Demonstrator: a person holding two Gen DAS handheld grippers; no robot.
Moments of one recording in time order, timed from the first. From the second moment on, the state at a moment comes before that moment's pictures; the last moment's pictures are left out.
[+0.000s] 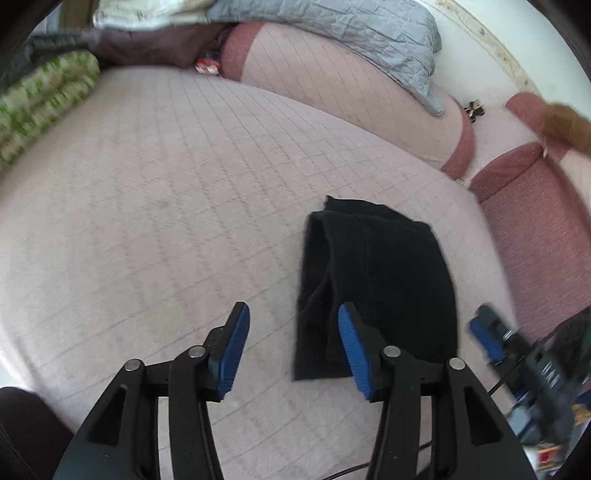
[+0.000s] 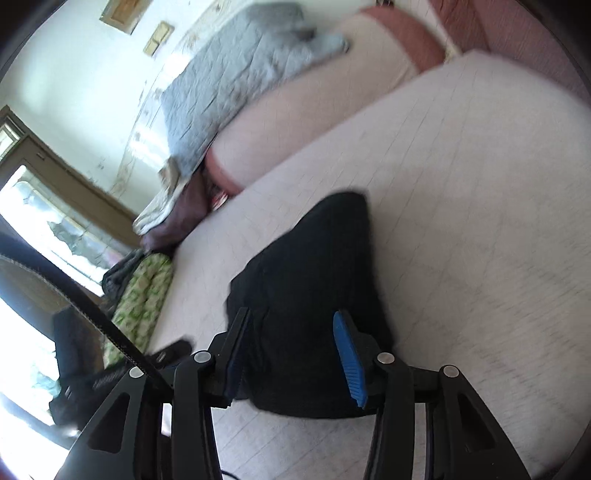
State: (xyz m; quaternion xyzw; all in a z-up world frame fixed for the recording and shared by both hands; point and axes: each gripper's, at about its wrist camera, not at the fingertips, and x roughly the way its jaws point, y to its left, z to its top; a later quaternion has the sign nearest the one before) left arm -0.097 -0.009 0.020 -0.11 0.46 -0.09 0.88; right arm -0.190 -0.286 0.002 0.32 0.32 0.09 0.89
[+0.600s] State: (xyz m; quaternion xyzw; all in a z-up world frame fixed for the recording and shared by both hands) left arm -0.139 -0.042 0.036 0.02 0.42 -0.04 0.90; right arm -0.238 -0.259 0.011 0.21 0.31 0.00 0.93
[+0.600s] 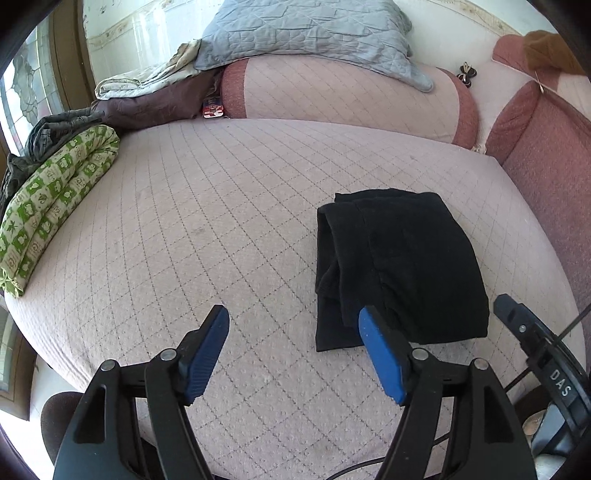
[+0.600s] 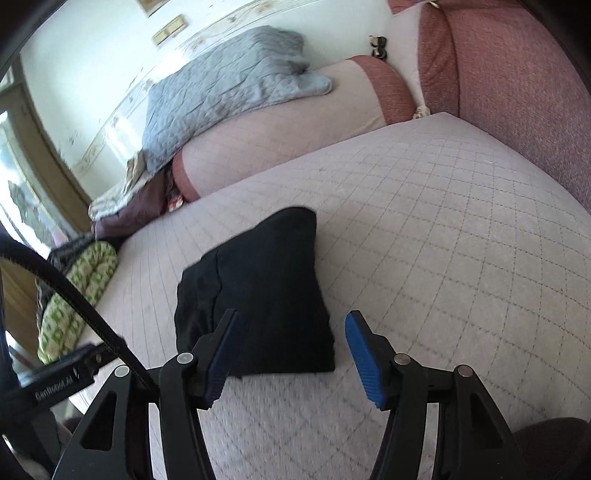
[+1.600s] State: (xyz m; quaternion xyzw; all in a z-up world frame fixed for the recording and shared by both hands) left arm -0.133 -0.041 0.008 0.00 0.47 -0.05 0.88; right arm -0.222 -0.254 -0.005 0.21 0.35 0.00 0.91
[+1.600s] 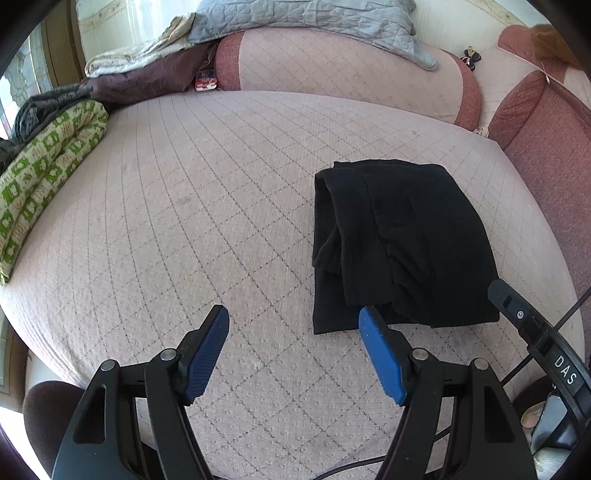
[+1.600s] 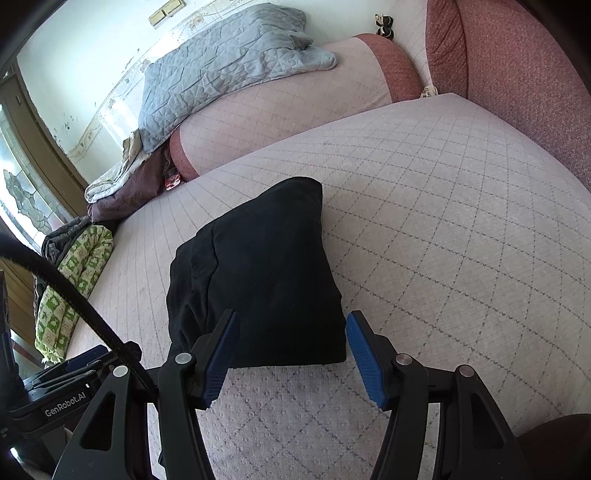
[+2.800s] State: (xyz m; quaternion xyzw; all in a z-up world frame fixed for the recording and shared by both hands) left arm 0.026 -0.064 -0.048 -0.15 0.52 -0.32 0.78; right arm -0.080 -0.316 -0.045 0.37 0.42 0.10 0.82
